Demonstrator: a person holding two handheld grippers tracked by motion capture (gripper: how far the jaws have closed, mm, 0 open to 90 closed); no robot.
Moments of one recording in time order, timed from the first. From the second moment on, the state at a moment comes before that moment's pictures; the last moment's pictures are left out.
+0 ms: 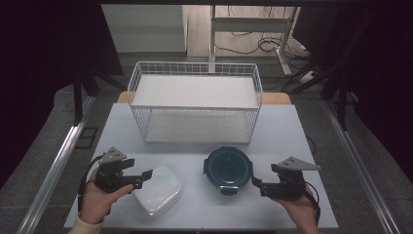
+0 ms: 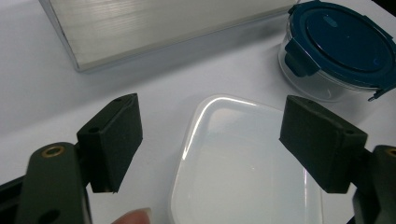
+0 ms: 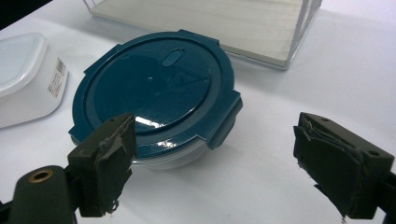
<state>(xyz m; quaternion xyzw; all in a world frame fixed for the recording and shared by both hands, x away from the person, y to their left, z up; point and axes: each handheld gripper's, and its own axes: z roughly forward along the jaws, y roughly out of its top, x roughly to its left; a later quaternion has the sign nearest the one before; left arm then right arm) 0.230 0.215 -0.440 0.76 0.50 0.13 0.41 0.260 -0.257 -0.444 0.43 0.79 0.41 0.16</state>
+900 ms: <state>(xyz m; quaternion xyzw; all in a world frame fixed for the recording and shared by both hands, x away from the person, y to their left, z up) 0.228 0.214 -0.444 0.76 0.49 0.13 0.40 0.260 -0.267 -0.444 0.45 0.78 0.40 0.15</state>
